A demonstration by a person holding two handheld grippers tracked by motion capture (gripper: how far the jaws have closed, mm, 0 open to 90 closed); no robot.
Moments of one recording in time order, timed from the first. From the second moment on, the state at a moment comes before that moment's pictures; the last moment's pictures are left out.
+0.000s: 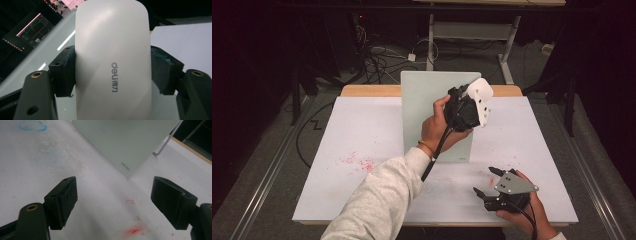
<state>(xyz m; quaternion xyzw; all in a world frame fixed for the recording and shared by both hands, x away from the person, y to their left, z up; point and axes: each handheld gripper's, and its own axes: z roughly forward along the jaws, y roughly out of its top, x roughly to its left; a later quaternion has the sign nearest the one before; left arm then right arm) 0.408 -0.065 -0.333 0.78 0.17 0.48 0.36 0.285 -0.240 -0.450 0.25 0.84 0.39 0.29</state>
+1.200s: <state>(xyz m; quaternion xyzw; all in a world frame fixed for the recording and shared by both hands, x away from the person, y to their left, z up) 0.377 0.000 -0.357 0.78 0.17 0.47 0.38 0.285 -0.243 -0.445 0.26 0.83 0.39 0.31</state>
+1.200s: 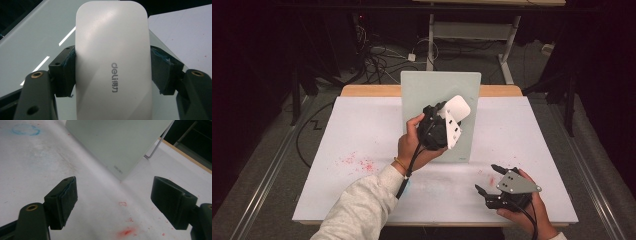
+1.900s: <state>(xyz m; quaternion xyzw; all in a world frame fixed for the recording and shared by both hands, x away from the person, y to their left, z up) 0.351 0.048 -0.365 0.80 0.16 0.43 0.39 0.287 -0.250 -0.440 0.28 0.81 0.40 0.32</state>
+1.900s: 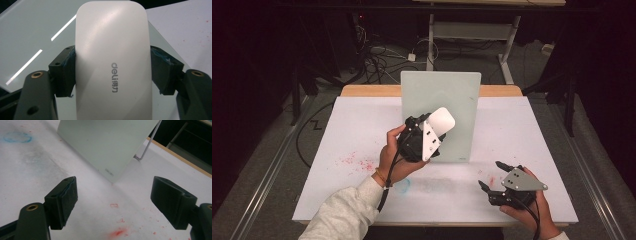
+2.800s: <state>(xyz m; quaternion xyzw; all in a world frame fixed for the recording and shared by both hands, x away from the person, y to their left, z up) 0.319 0.090 -0.390 0.85 0.13 0.34 0.37 0.286 -0.252 -0.440 0.29 0.80 0.41 0.33</state>
